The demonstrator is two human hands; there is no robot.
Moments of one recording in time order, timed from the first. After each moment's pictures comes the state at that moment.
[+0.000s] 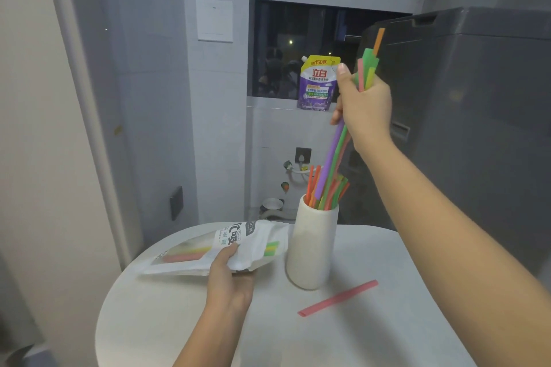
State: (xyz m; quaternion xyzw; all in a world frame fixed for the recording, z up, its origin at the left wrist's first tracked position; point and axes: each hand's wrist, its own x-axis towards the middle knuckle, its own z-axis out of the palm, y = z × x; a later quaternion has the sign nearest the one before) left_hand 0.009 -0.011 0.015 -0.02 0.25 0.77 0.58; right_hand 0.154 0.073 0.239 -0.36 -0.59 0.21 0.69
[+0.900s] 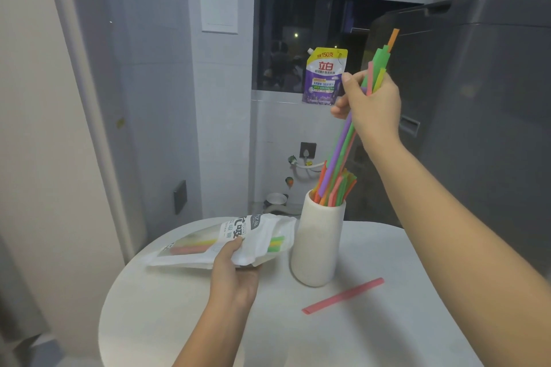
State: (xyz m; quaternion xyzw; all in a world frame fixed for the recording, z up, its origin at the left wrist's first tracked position) left_hand 0.007 -0.010 0.015 -0.02 0.24 0.78 0.58; right_hand 0.157 0.089 0.225 -0.36 -0.60 0.21 0.68
